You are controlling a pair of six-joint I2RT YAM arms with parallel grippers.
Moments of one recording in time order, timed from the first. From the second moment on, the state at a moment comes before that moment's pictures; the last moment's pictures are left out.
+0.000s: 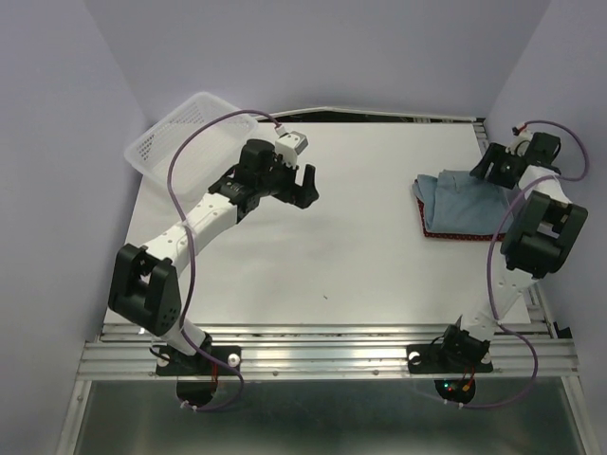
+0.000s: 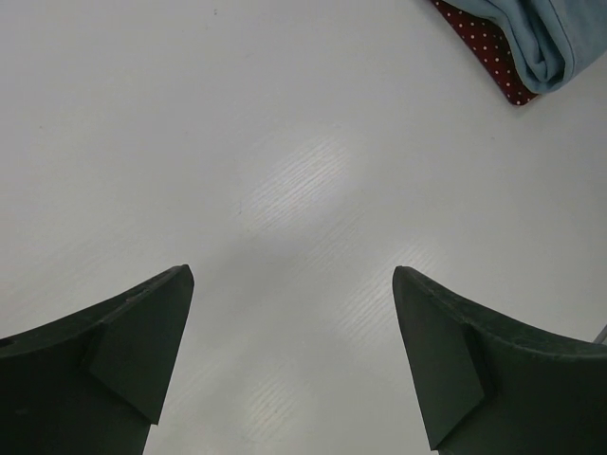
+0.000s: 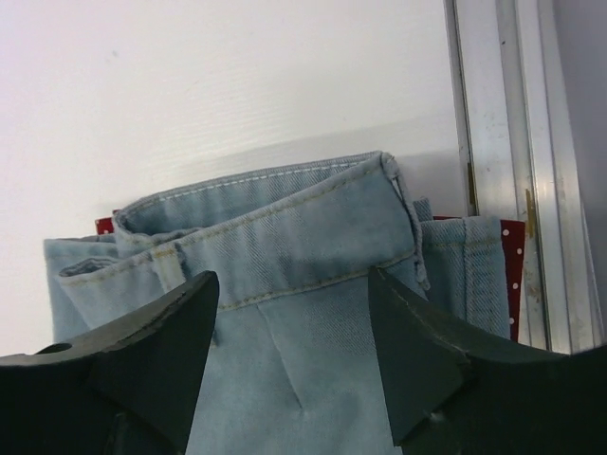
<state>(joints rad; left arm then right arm) -0.50 1.54 1.23 -0.22 0.31 -0.10 -0.48 2.04 1.57 -0.31 -0.48 -0.02</state>
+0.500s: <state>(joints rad) -0.32 1.48 1.25 -0.38 0.31 -0.03 -0.24 1.66 1.36 -0.48 -0.47 -0.12</state>
